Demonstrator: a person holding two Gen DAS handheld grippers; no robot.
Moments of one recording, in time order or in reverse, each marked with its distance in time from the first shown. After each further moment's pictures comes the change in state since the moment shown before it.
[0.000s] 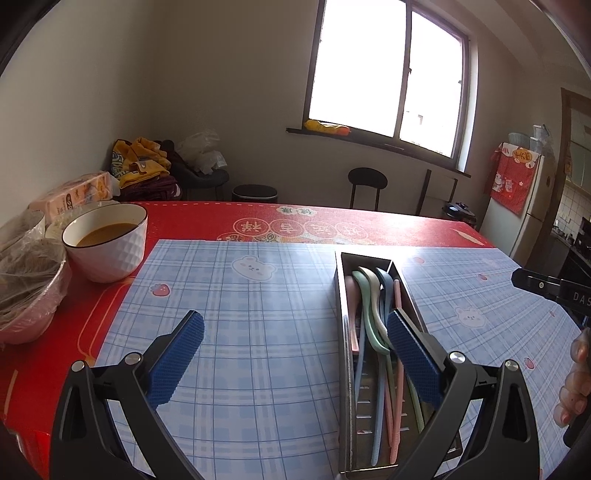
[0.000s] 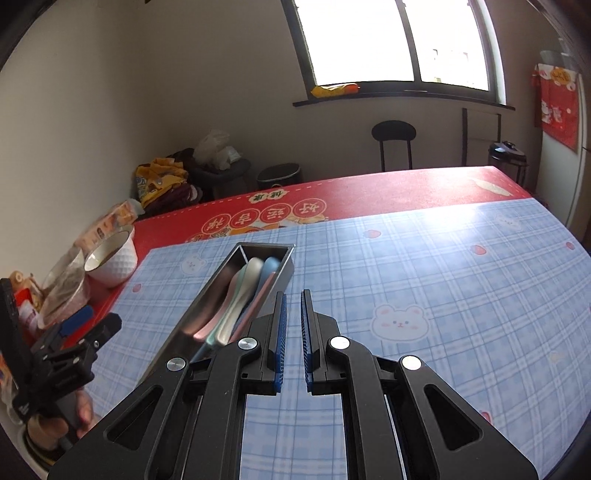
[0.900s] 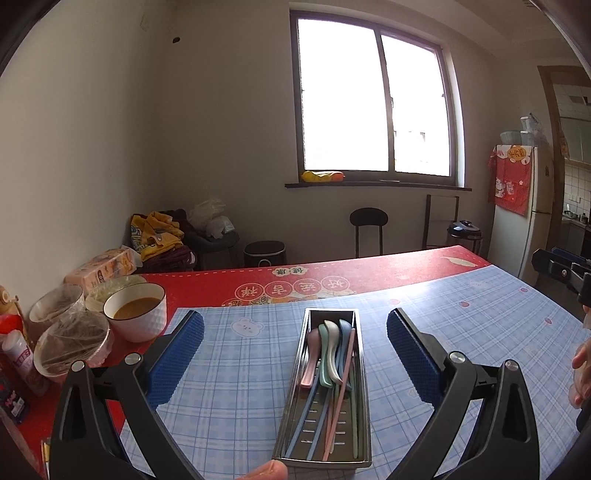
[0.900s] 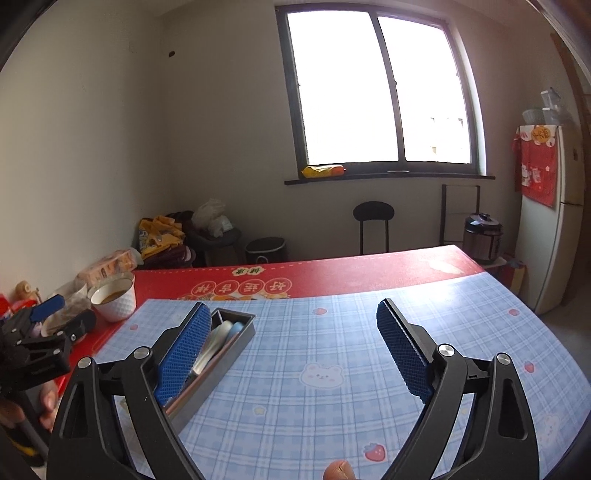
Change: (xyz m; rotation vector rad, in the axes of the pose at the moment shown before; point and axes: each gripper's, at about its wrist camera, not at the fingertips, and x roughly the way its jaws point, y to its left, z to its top) left arm -0.092 -0.097 0.033 0.132 -0.177 0.109; right arm -0.126 -0.042 0.014 -0.098 -0.295 -0.047
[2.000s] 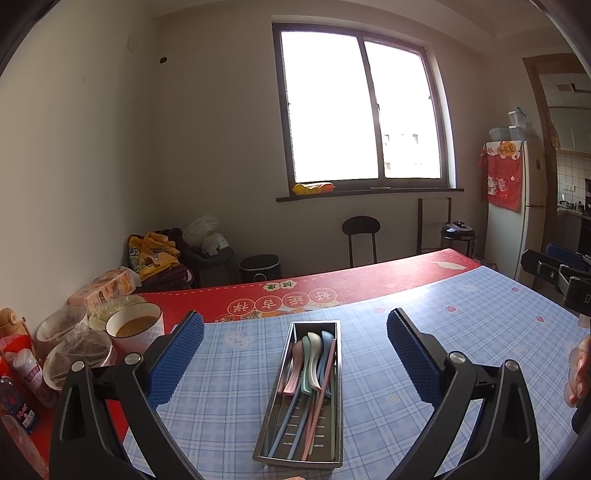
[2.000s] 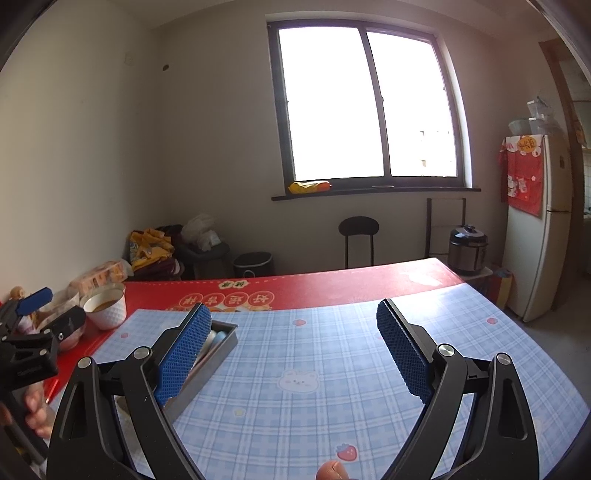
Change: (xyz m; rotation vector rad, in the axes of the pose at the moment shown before) left arm -0.021 -0.033 0.012 0.054 -0.038 0.000; right arm -0.025 -0.015 0.001 0.003 -0.048 -0.045
